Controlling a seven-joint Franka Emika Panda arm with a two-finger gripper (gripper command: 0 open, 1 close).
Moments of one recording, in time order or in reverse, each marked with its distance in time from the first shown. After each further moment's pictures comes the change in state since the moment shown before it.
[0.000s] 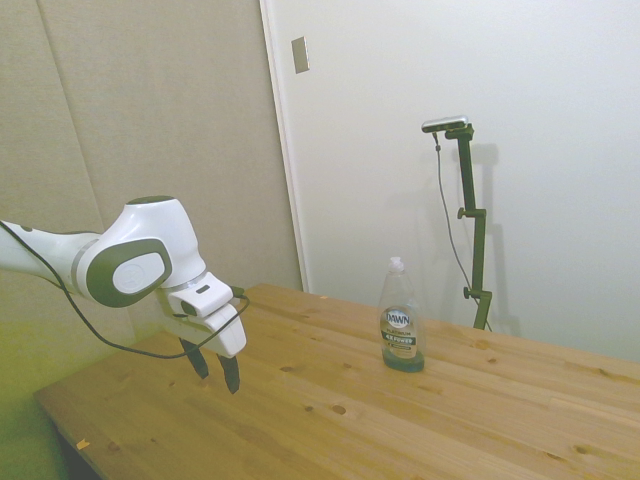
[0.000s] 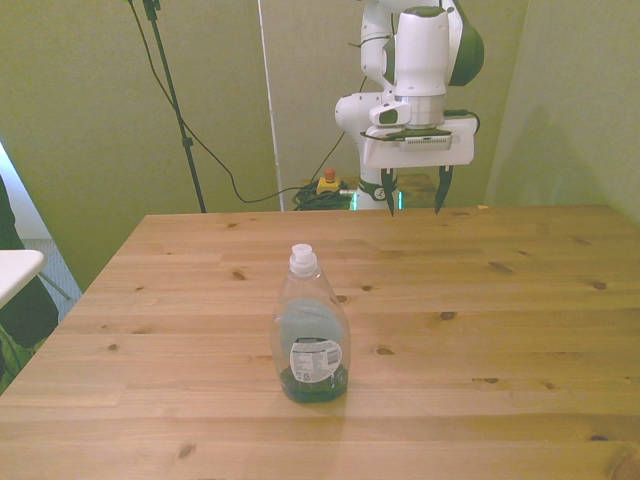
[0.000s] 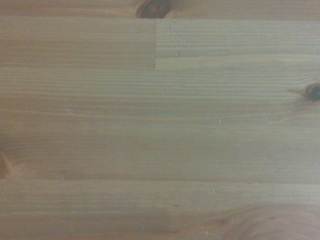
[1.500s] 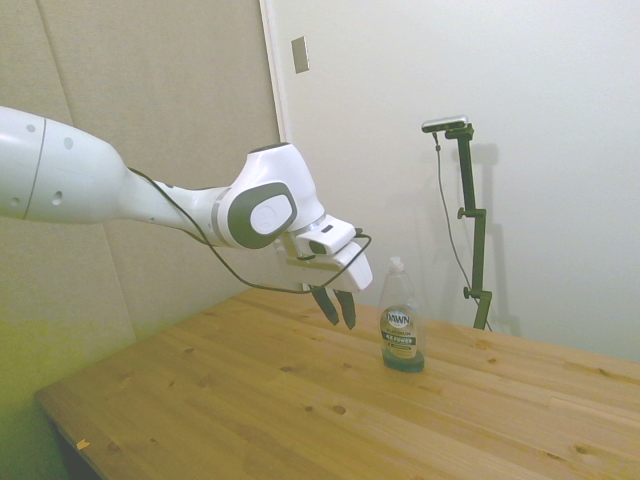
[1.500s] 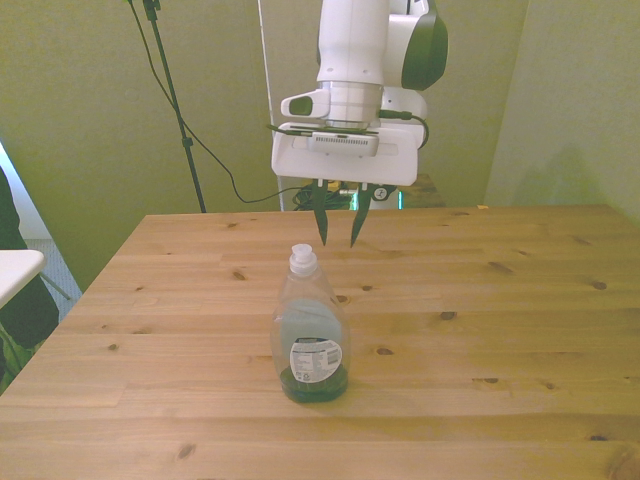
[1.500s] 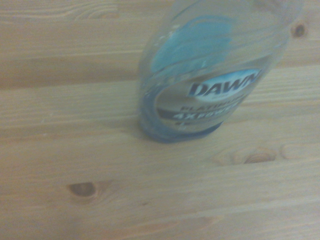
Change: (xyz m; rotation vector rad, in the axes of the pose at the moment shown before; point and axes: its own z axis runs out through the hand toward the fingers) arm 0.238 -0.024 -0.041 0.018 0.191 0.126
